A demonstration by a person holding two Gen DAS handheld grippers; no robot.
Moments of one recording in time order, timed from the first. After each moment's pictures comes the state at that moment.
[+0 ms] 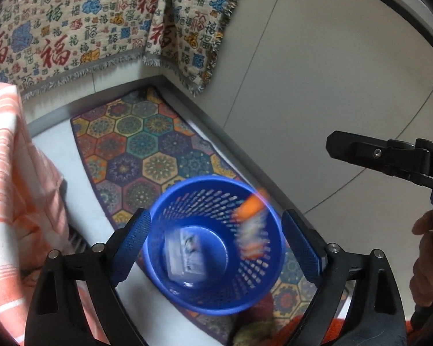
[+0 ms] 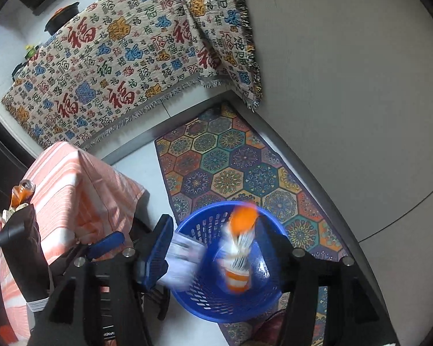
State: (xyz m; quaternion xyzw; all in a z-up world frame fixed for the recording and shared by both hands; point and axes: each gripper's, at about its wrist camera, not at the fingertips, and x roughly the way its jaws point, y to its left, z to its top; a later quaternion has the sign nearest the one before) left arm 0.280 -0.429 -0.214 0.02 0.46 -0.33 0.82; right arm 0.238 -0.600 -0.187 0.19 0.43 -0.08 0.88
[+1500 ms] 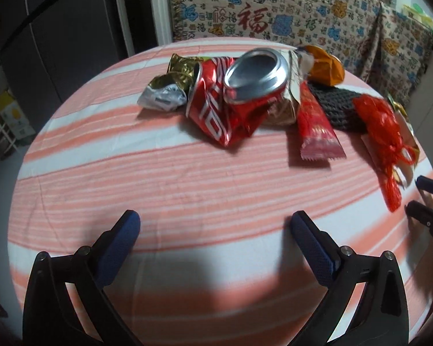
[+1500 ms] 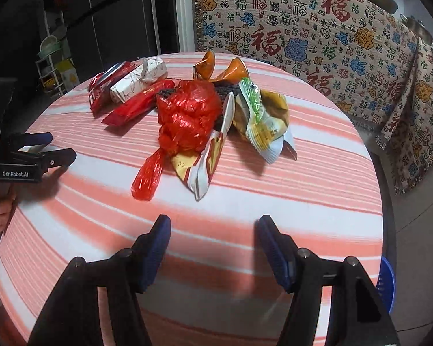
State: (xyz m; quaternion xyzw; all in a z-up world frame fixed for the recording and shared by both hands) left arm 0.251 0.058 -0.186 0.00 0.46 0.01 0.89; right arm 0.242 -0.200 -0.186 -0.08 0.42 0.18 0.88
